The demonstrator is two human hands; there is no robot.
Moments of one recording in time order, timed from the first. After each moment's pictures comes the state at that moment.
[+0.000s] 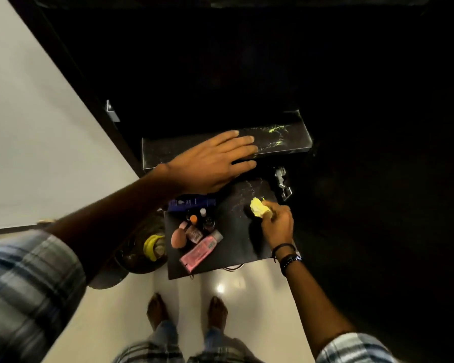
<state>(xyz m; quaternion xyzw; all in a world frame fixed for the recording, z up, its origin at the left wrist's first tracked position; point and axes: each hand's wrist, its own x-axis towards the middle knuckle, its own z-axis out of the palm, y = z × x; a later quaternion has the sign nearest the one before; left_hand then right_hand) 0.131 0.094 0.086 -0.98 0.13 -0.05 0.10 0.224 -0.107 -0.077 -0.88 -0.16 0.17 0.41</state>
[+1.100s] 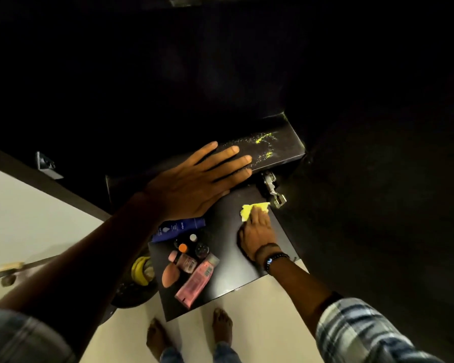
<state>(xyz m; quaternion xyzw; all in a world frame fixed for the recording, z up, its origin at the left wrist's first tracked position) 0.155 0.126 0.052 -0.98 0.15 -0.06 0.11 0.232 -0.068 -0.135 -0.91 -0.37 0.20 -0.04</state>
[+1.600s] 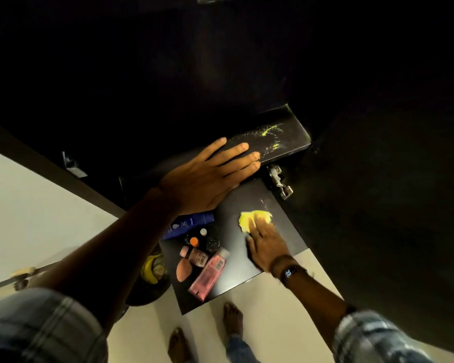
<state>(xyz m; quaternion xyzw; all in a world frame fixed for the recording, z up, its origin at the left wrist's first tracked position) 0.155 0.127 0.051 -0.98 0.17 -0.06 0.11 0.205 -0.104 -0.141 -0.89 -0.38 0.24 0.00</state>
